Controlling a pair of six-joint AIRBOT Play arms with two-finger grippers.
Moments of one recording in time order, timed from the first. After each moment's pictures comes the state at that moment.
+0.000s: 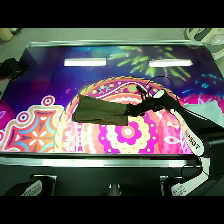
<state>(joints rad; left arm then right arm) 0.22 -1.07 1.35 0.88 -1.01 -1.37 0.14 -1.76 1.24 -0.62 1.07 1.12</state>
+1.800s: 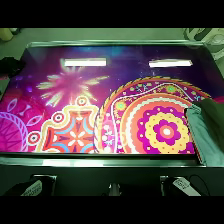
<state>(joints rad) 0.22 -1.07 1.35 0.92 -0.94 -1.35 -1.05 -1.16 1.30 -1.51 1.82 1.10</state>
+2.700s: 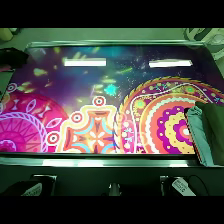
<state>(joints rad) -0.01 -1.13 1.53 1.35 -0.96 -1.48 -0.87 -1.13 1.57 -1.27 1.25 0.93</state>
